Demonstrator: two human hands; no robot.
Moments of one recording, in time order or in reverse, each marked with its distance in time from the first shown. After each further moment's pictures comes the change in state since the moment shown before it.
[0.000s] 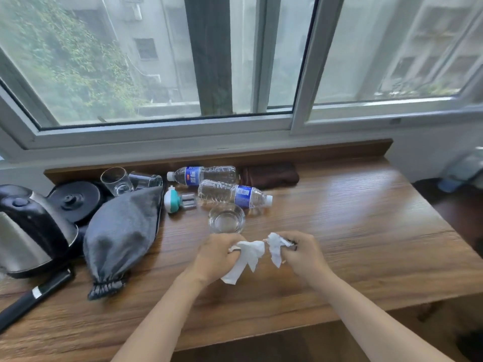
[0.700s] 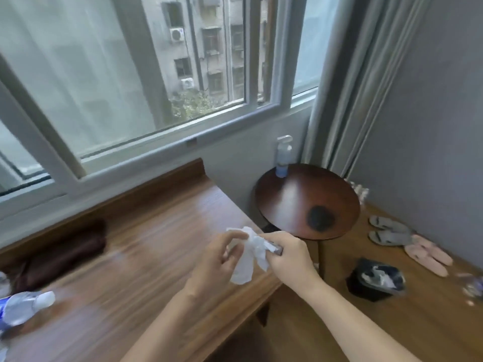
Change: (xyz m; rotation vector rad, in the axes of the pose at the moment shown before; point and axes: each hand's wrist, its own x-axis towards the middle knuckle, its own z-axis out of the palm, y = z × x) left_hand 0.157 0.371 0.264 -0.336 -0.209 0.466; right_hand -0.086 0.157 -0.380 0.002 0.496 0.075
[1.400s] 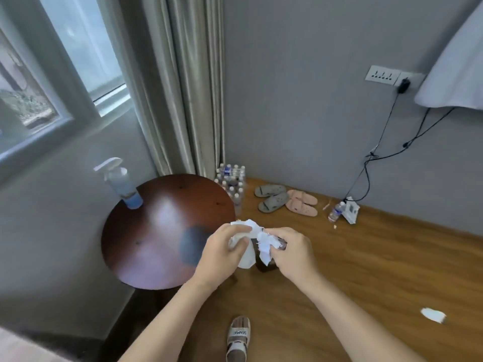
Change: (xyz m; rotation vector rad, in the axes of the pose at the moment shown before) left_hand 0.256 0.077 0.329 -0.103 -0.480 0.217; right_hand 0.035 0.196 -0.273 -0.213 0.581 0.444
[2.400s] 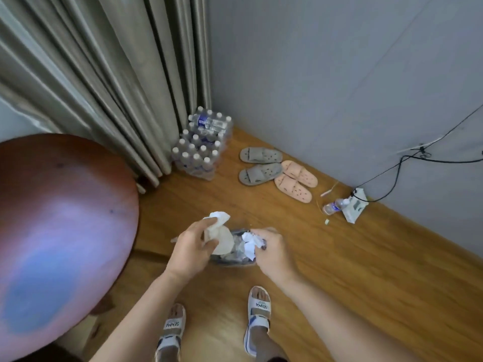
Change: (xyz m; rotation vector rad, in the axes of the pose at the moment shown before) left_hand 0.287 -0.146 0.250 0.080 -0.022 -0.586; right_hand 0.325 0.316 -0.022 -0.152 -0.439 0.225
